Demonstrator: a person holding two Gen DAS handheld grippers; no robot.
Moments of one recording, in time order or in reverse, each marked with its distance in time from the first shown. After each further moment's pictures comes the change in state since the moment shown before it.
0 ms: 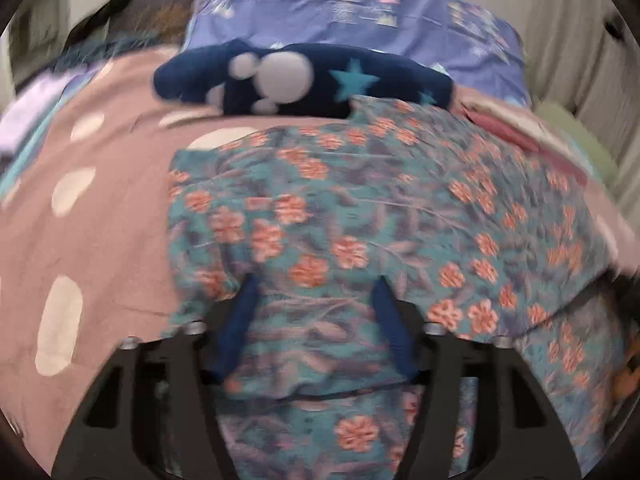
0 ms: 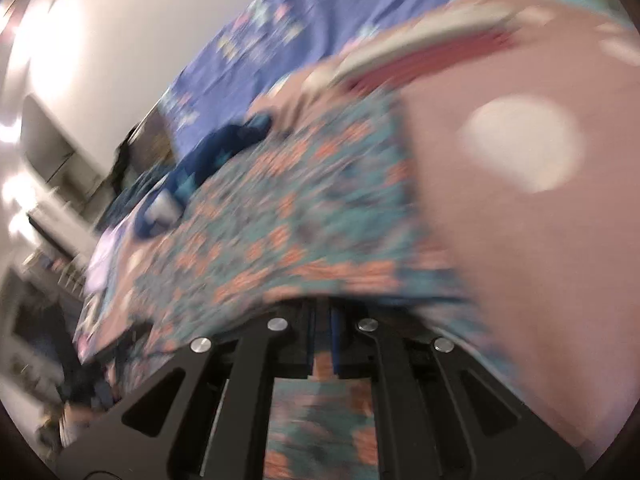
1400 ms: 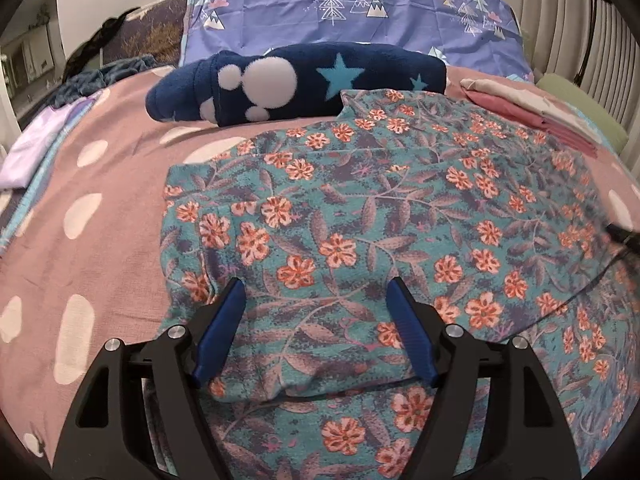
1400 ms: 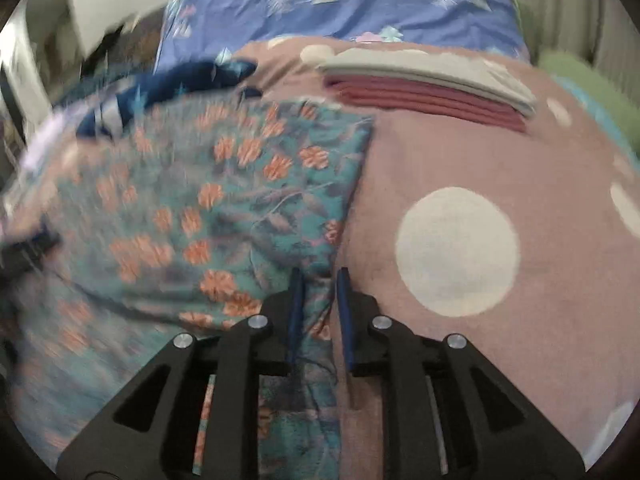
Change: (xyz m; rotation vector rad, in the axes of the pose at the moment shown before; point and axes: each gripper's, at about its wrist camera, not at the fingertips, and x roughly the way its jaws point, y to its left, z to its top) left arm 0.002 -0.014 -0.001 0.068 0.004 0.089; right arm 0.016 0.009 0.036 -0.373 0.154 -0.220
